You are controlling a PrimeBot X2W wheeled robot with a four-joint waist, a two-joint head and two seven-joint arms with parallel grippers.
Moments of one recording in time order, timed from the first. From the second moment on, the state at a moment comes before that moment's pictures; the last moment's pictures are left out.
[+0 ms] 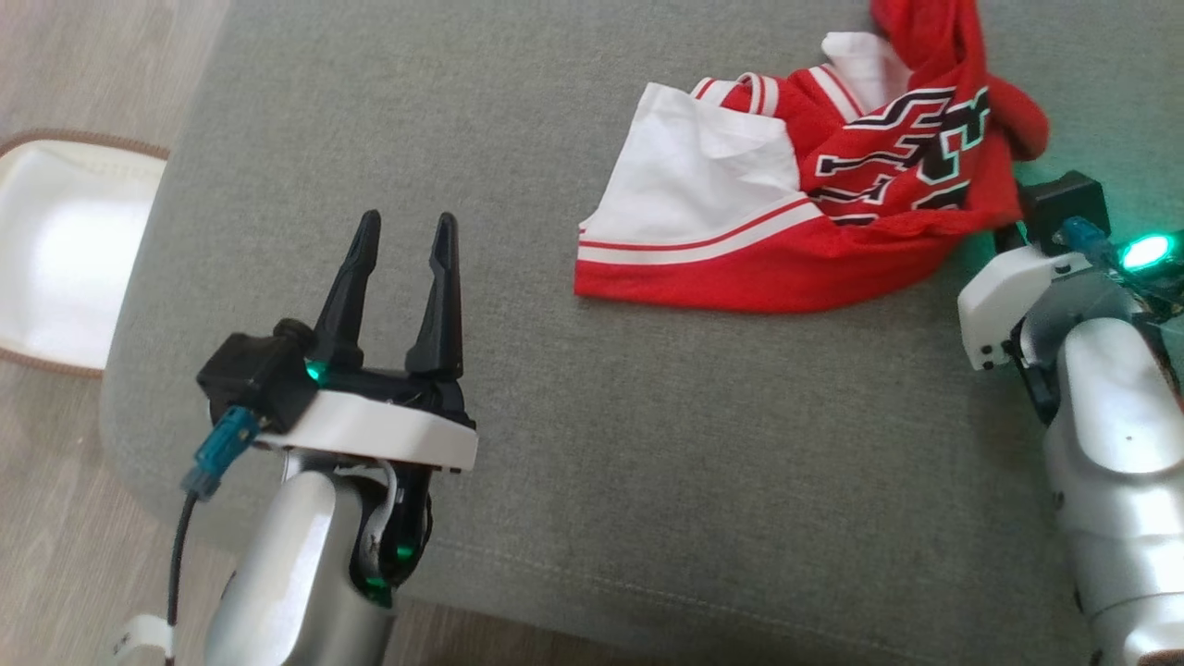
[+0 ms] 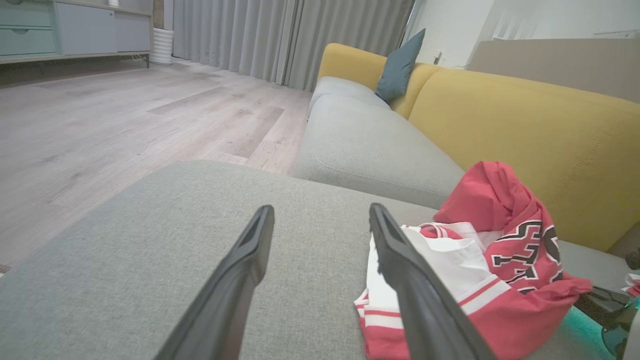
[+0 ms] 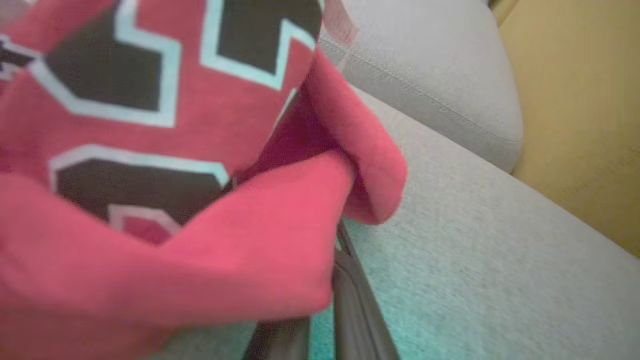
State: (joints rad) left arm -0.25 0.04 -0.30 0.10 -0.35 0.03 -0.26; right arm -0.62 -0.18 -0.04 0.72 -0.33 0.13 0.00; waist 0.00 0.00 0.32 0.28
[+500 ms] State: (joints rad) left arm -0.21 0.04 -0.28 0.10 -0.35 0.04 -0.26; right arm -0.62 -0.30 0.18 0.68 -0.37 0.13 0.08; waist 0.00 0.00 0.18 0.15
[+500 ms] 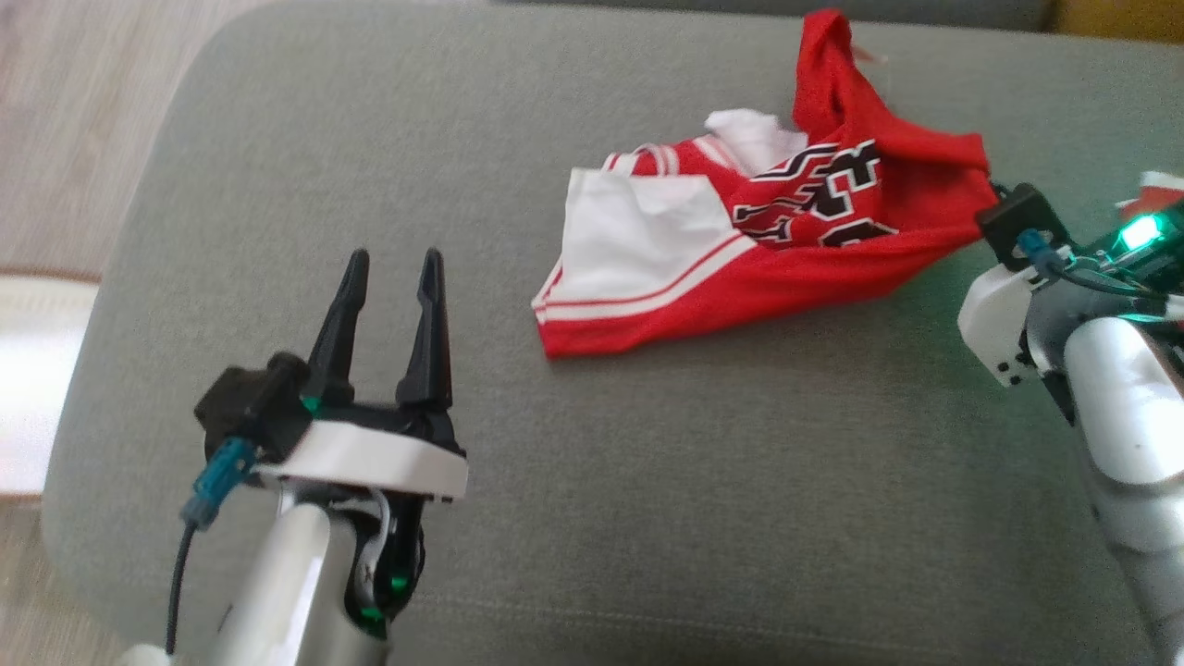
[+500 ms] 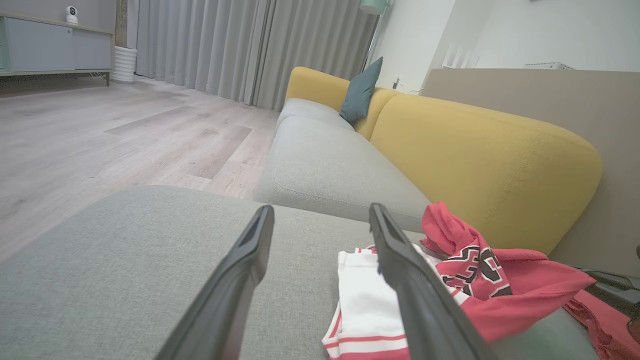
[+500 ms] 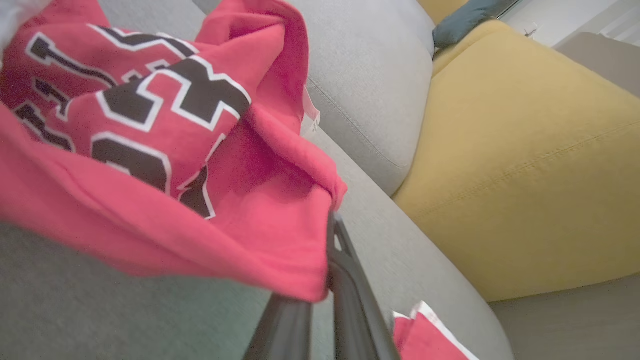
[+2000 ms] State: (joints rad) left arm -0.14 0.04 -0.32 0.11 -0.33 0.02 -0.26; right arm -0.08 -0.19 -0.02 -0.09 0.04 0.13 0.35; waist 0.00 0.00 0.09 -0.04
